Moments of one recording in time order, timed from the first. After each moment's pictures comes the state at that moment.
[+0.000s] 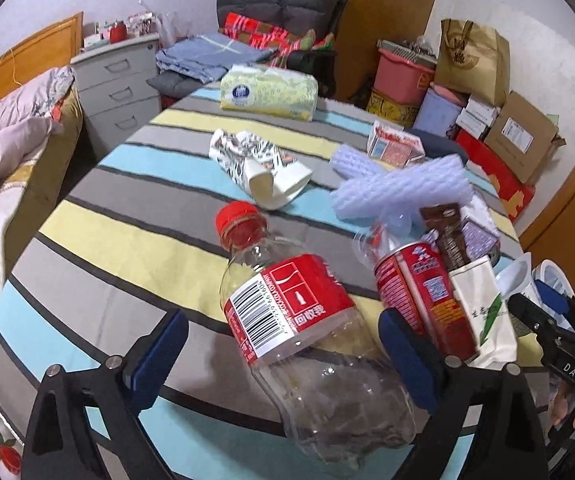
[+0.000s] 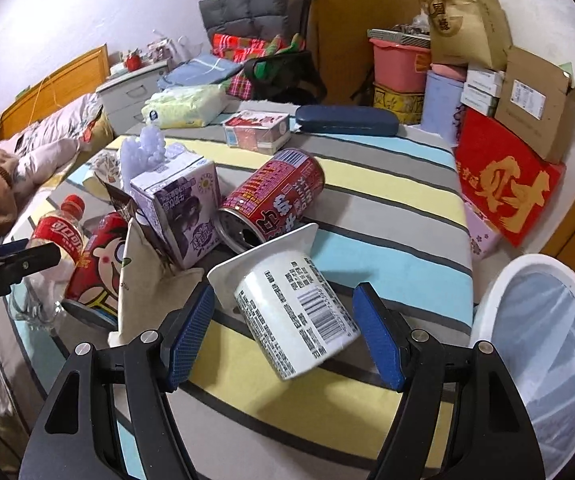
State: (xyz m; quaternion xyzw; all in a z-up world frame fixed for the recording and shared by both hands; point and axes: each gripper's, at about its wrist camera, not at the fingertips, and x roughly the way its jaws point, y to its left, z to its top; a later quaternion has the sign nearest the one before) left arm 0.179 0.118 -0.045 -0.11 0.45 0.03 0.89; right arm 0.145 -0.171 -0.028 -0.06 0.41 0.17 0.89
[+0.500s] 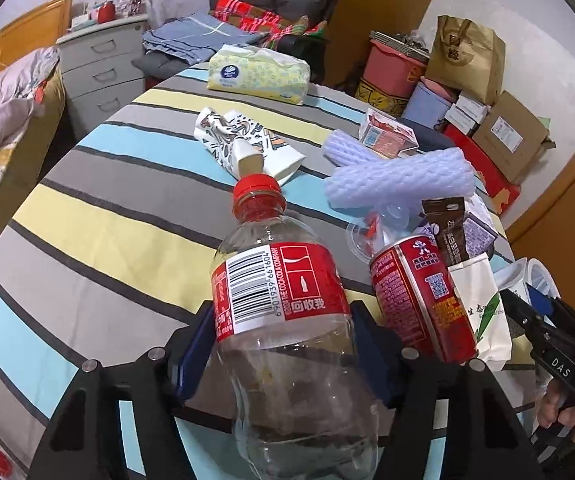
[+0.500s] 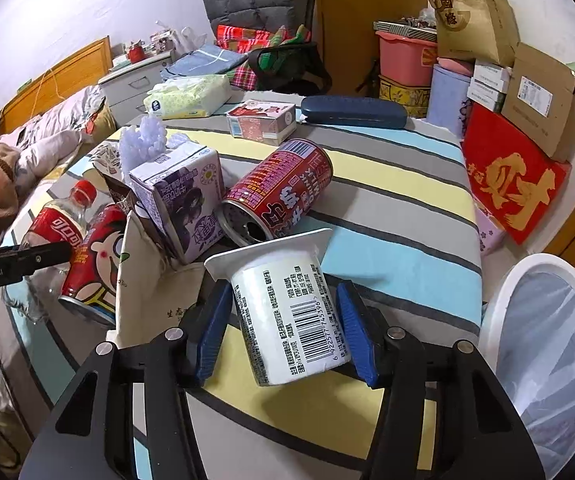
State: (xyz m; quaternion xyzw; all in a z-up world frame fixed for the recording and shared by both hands) left arm 0.185 0.121 -0.054 -0.14 0.46 0.00 0.88; right arm 0.148 -0.172 -0.029 -0.06 0.42 0.17 0.89
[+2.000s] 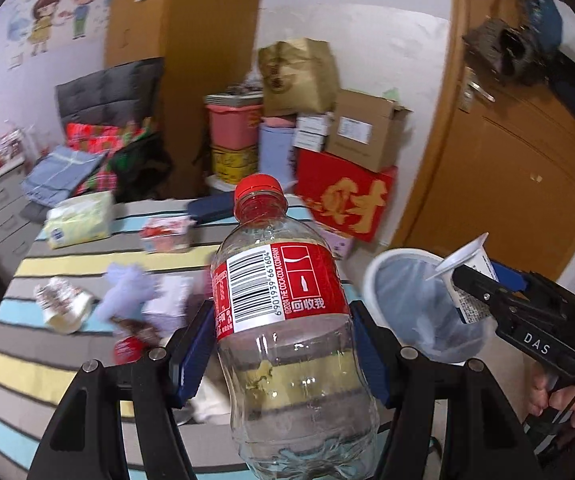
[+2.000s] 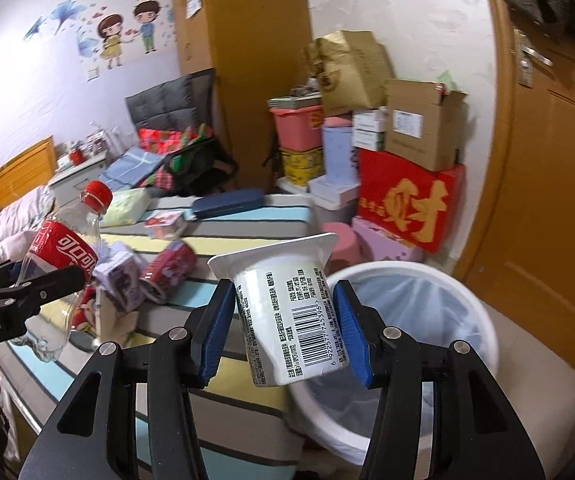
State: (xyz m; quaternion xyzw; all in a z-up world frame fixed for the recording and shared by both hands) left arm 0.150 -0.079 0.063 0.00 0.33 -0.19 0.92; right arm 0.088 -0.286 0.030 0.03 0.30 0.03 0.95
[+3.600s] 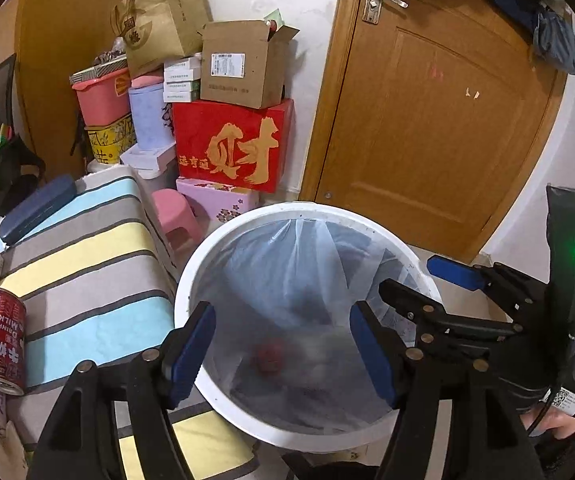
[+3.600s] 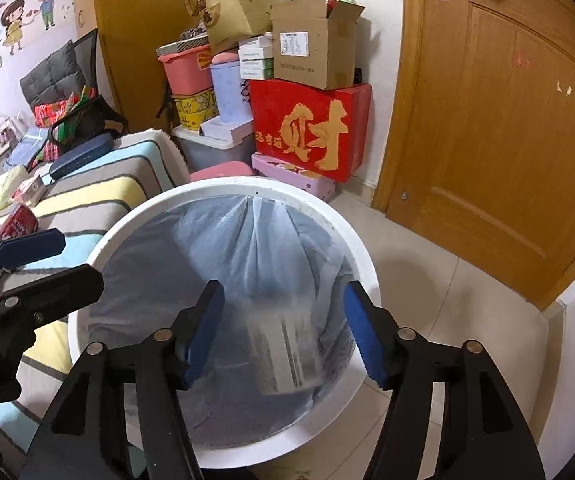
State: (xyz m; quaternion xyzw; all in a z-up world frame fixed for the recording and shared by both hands) left arm 0.203 -0.281 -0.005 0.07 0.39 -0.33 0.85; right arm 0.099 -0.391 -0.026 0.06 0.39 -0.09 0.91
